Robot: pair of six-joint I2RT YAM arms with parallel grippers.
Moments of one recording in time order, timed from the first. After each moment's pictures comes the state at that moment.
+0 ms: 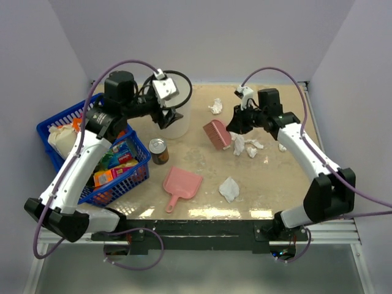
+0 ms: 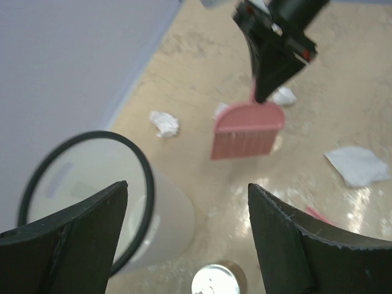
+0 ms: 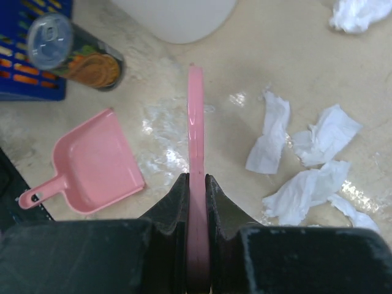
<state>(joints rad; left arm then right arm) -0.41 1.32 1.58 -0.57 0.57 0.47 0.26 1.51 1.24 -0.48 -0.51 -0.01</state>
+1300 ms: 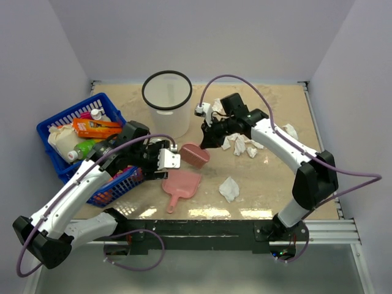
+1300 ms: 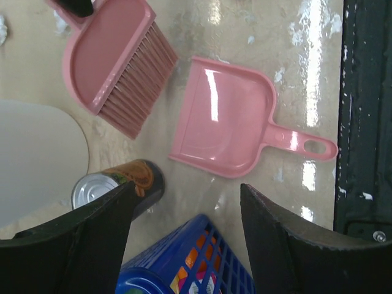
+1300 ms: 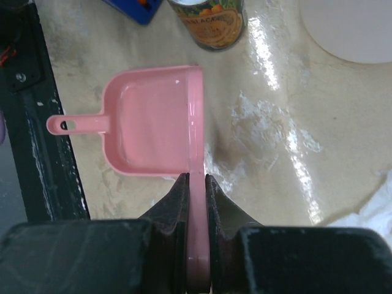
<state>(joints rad) -0.58 1.05 1.10 -0.96 0.48 0.91 0.55 1.62 1.38 -0.66 -0.65 -0.35</state>
